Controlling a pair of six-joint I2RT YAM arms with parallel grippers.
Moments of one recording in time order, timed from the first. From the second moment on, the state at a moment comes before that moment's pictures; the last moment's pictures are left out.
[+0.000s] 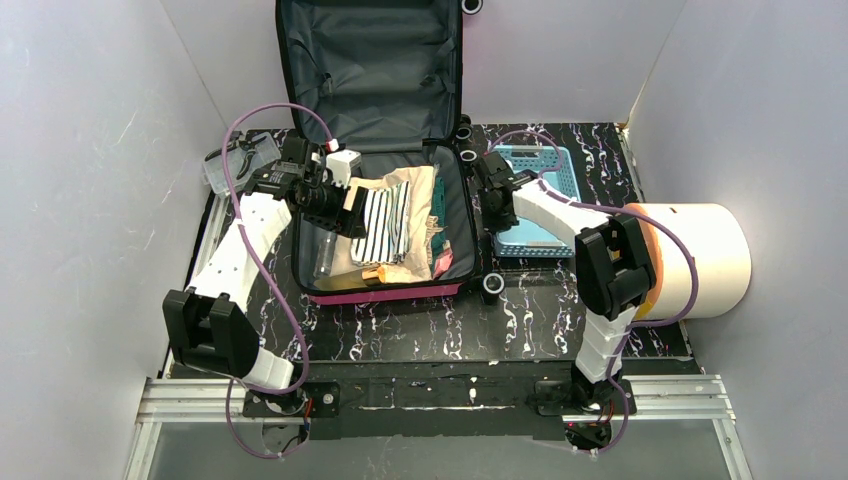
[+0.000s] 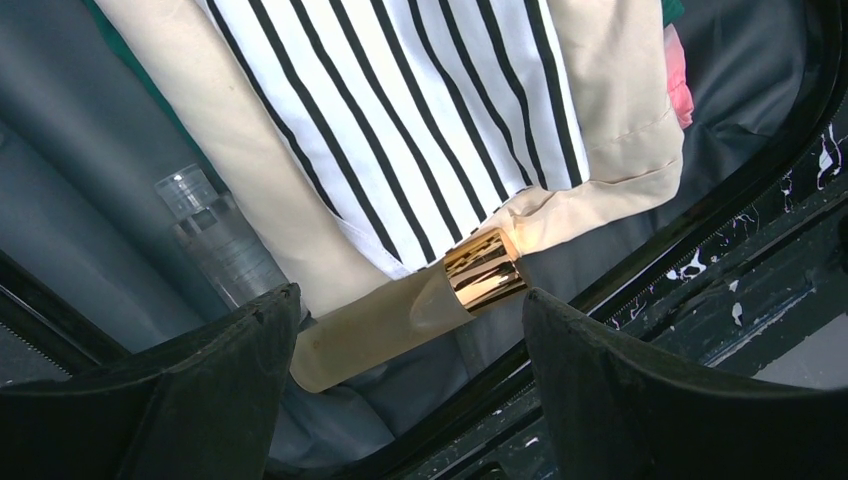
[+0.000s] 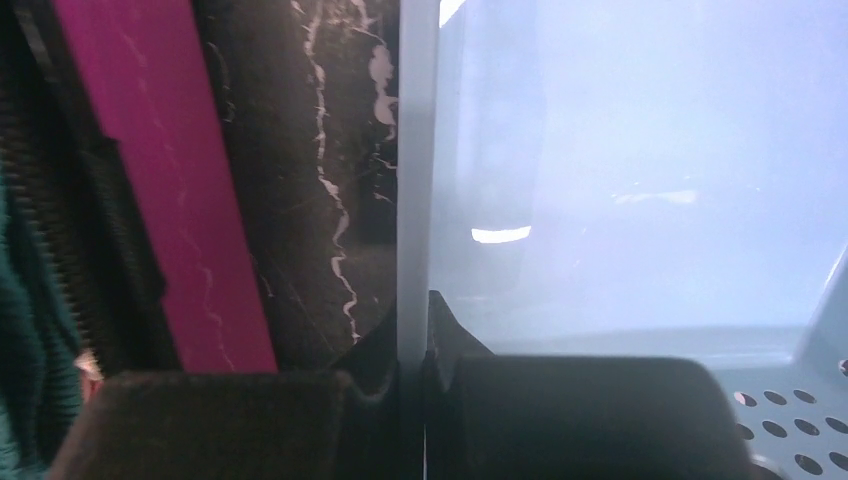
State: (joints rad) left arm -0.21 1.48 1.38 -0.95 0.37 0.17; right arm 0.51 1.88 1.44 -0.69 0.22 0.37
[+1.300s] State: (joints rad) left arm -0.17 1.69 1.32 -0.76 0.35 -0.27; right arm 0.78 1.91 1.64 -0.32 -0.12 0.44
